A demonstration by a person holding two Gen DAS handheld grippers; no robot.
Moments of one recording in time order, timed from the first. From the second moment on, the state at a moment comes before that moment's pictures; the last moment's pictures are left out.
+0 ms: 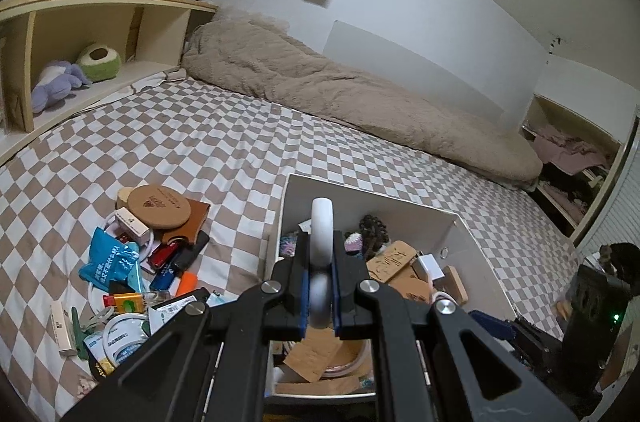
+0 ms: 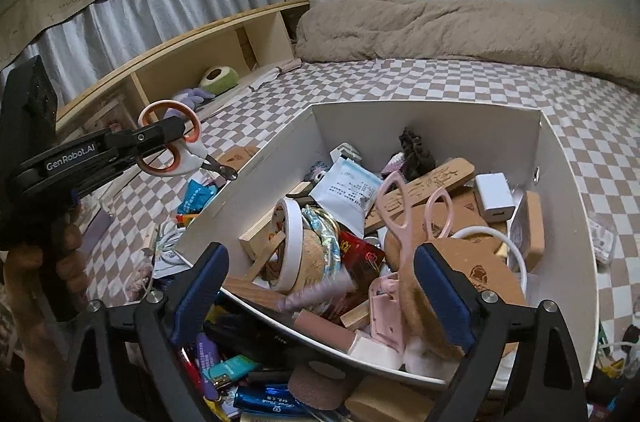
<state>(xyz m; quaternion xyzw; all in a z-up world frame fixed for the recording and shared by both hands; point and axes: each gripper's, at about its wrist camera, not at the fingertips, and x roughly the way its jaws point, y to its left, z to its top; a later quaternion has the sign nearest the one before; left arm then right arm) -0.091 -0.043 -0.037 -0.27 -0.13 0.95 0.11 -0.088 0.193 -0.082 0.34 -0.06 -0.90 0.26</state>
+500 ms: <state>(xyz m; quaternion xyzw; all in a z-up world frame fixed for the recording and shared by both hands) -0.095 -0.012 -0.054 -0.34 -0.05 0.93 0.11 -0.092 0.211 -0.082 0.34 -0.09 -0.90 0.24</state>
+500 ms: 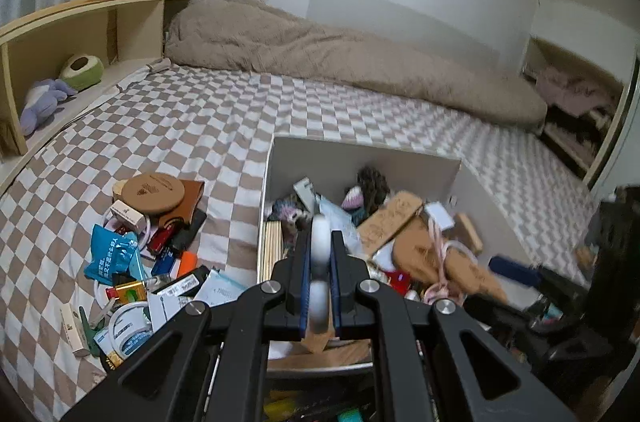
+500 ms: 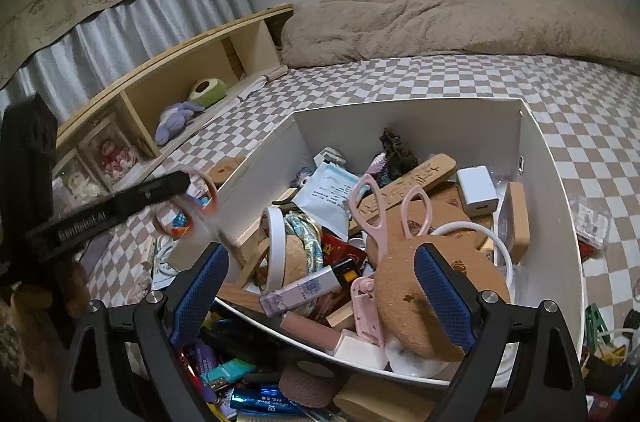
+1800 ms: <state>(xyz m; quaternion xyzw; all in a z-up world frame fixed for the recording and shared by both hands) -0.095 0.007 -0.068 -0.34 -0.04 0.93 0.11 -0.089 0.230 -0.082 0.34 -0.09 -0.91 0.20</state>
